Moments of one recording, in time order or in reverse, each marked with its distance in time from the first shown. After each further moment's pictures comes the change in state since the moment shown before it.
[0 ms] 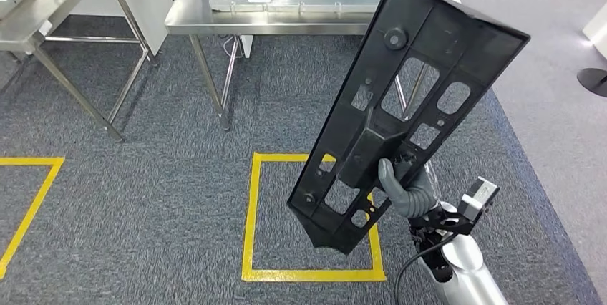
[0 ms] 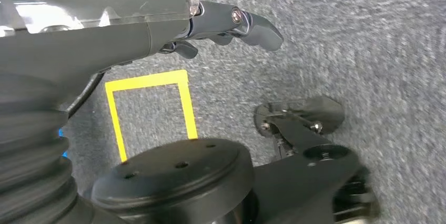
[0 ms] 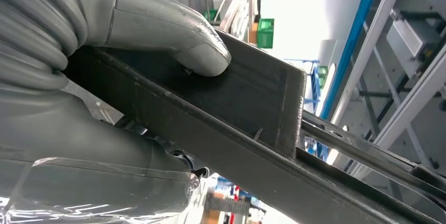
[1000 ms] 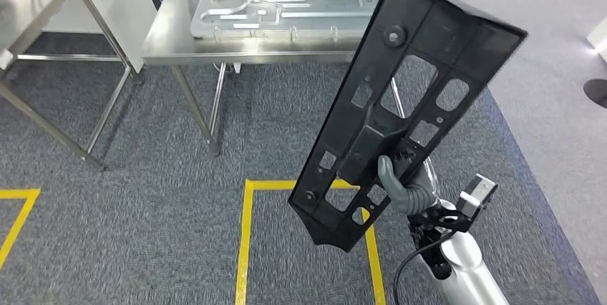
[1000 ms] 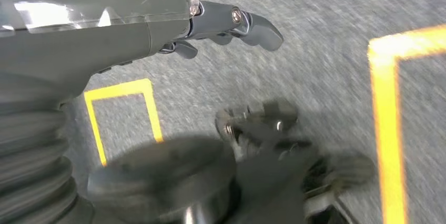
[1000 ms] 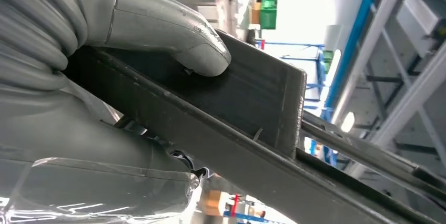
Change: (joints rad) left arm -0.001 -0.006 -0.012 0.000 0.001 -0.005 -0.011; right arm -0.026 -0.001 0.012 0.016 0.002 -0.011 -0.002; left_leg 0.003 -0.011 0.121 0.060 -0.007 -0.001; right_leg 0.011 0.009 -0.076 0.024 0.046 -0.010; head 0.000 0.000
